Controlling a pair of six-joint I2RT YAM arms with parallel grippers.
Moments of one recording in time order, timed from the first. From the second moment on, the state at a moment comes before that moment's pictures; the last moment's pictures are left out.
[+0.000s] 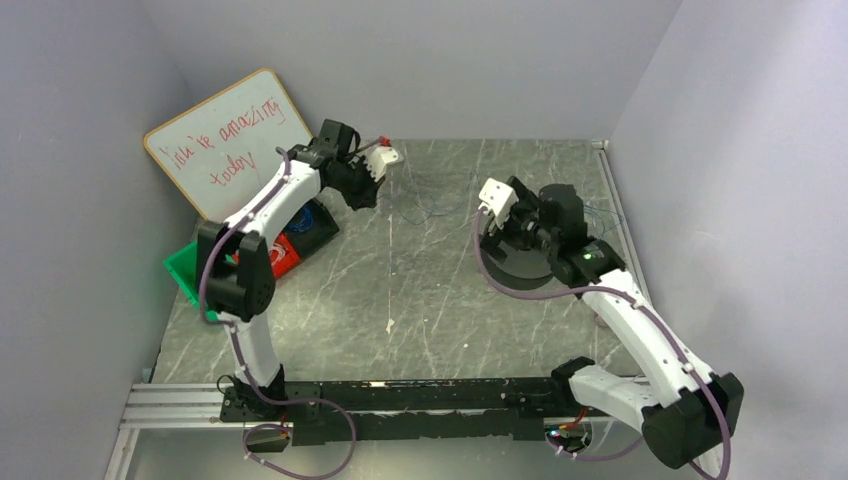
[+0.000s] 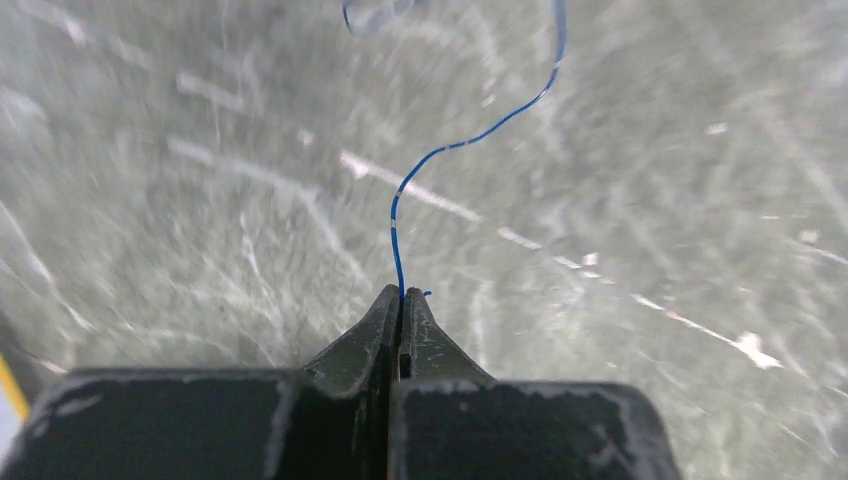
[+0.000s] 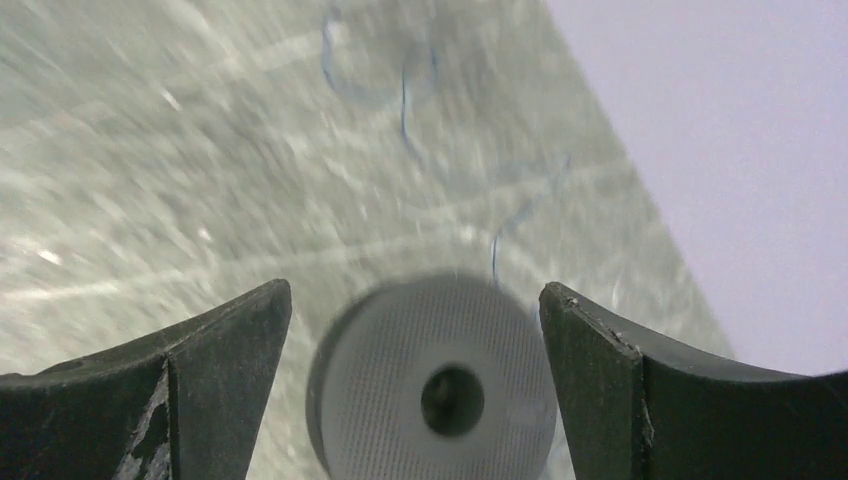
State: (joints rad) left arm -0.31 1.92 1.63 -0.71 0.44 0.61; right arm 0.41 1.04 0.88 -0.33 -0.22 -0.64
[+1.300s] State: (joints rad) left arm -0.75 1.67 1.81 -1.03 0.50 0.66; right arm 0.40 1.24 1.07 -0.28 -1.02 -0.41
